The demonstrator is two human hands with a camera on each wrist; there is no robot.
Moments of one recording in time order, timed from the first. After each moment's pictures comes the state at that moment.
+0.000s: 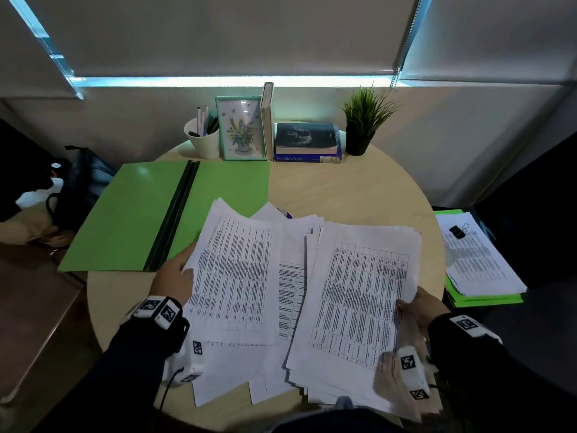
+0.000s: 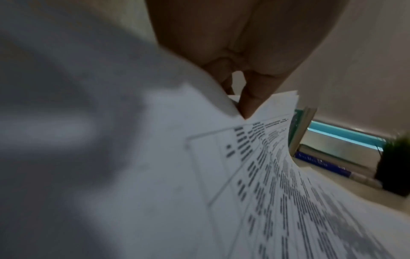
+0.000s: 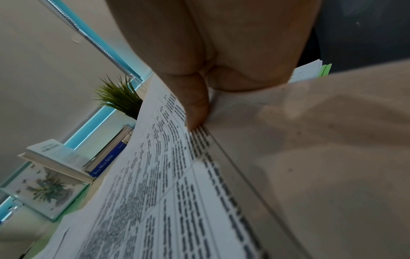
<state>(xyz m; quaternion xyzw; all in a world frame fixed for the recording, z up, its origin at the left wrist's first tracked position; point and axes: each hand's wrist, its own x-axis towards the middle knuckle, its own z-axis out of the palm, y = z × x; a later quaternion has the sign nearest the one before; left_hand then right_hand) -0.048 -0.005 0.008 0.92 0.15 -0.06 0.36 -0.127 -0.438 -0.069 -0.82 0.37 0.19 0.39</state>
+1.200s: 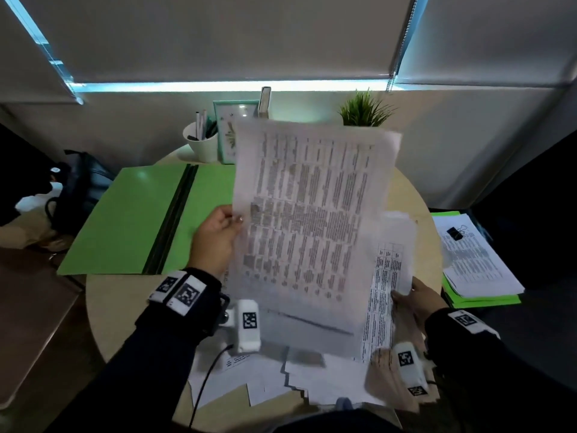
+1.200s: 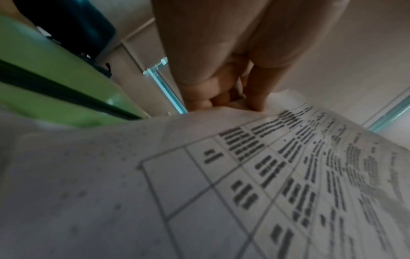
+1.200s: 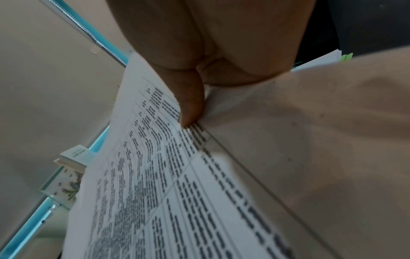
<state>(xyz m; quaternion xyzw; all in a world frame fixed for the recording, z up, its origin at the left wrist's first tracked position) -0.038 -0.095 0.083 0.76 0.08 -0.02 0.64 -0.119 -0.433 -0.056 -0.74 0.37 0.13 0.54</state>
